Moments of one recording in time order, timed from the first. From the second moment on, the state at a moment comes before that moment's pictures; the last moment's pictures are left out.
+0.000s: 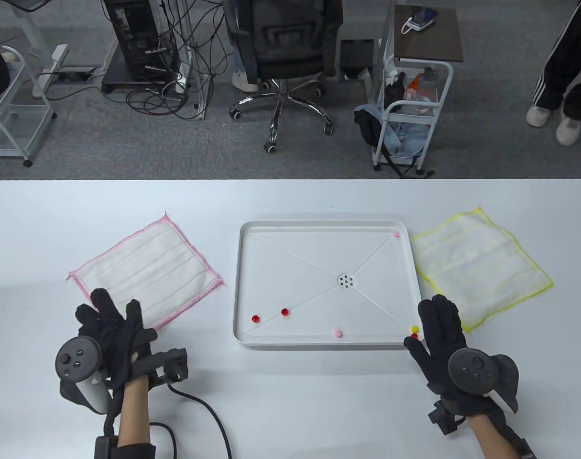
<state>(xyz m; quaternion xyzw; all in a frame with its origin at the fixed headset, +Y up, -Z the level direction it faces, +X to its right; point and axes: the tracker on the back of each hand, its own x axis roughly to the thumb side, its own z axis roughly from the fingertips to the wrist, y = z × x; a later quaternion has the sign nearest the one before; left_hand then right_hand) -0.321 -0.726 -0.248 0.15 0.20 0.52 0.81 0.262 -0.738 -0.231 0.11 -0.07 0.97 0.22</state>
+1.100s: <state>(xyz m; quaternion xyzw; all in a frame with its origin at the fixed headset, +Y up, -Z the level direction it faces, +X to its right) -0.134 -0.750 -0.221 -0.06 -0.13 -0.06 0.99 0.256 -0.754 -0.226 0.09 0.03 0.99 0.06</state>
